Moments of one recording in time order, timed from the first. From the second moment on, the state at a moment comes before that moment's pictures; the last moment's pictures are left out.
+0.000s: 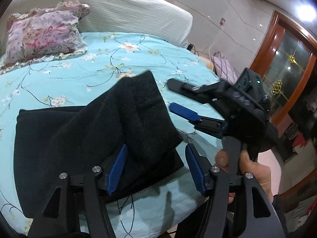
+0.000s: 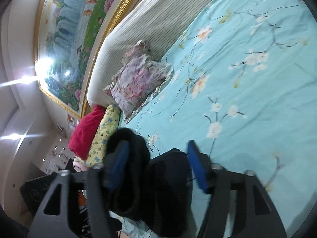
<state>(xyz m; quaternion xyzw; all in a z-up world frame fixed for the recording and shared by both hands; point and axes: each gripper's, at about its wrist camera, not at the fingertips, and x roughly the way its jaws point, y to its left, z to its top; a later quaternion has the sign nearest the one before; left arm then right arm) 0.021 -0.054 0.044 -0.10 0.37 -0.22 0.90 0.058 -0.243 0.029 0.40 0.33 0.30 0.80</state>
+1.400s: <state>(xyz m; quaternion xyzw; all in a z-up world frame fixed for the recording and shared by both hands) -0.005 0.107 0.039 -0.24 0.36 -0.09 0.90 0.010 -0.172 0.080 0.23 0.38 0.18 0.88</state>
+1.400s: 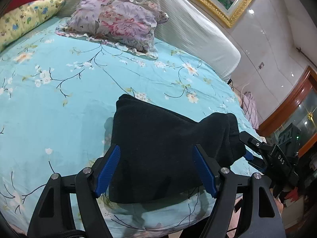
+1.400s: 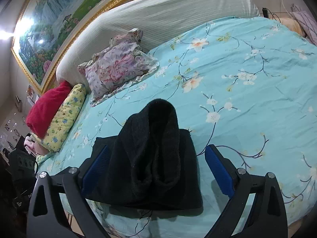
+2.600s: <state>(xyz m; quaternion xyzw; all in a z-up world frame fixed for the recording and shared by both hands) 0.046 0.126 -0.028 -0.30 0.43 -0.10 0.84 0.024 -0.190 0.017 0.33 0.42 0.26 0.80</state>
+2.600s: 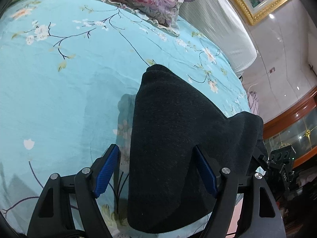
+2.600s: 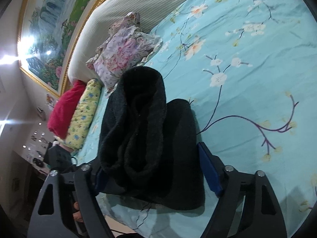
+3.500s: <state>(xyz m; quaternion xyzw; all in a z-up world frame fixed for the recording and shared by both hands) 0.033 0.126 0.006 -0.30 0.39 -0.11 0.87 0.023 -0.170 0.042 0.32 0.39 0.31 0.81</state>
